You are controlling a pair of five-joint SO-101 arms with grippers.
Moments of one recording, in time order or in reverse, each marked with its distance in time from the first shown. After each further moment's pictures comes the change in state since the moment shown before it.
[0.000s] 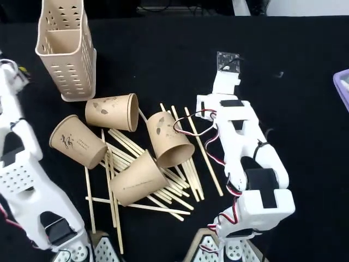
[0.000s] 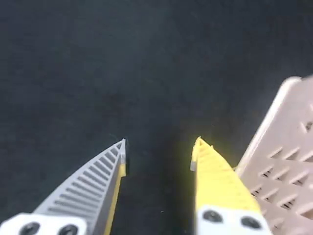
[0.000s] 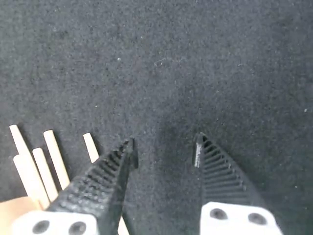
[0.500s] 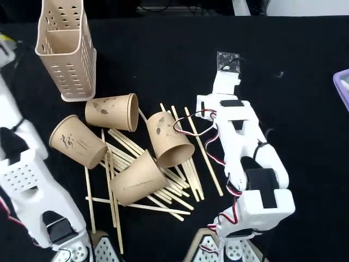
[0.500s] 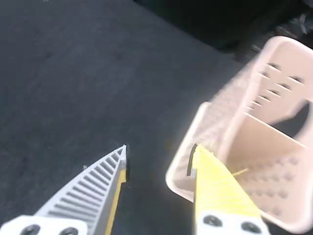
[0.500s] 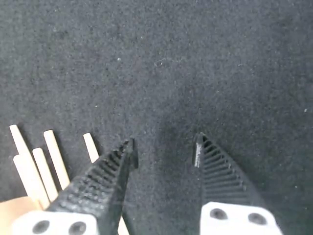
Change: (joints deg) left arm 5.7 -0.1 -47.0 39.0 0.6; right arm 0.0 0.0 0.0 0.0 0.0
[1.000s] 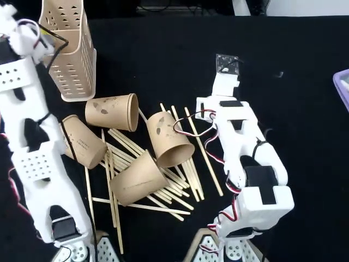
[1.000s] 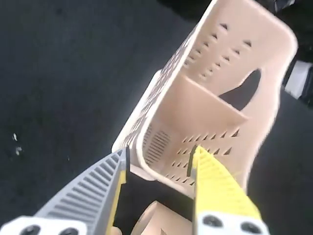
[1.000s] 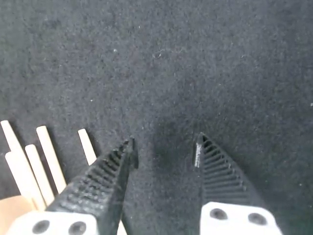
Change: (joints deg) left arm 9.6 7.0 -3.6 3.3 12.9; right arm 0.0 1.7 -0.1 0.0 0.0
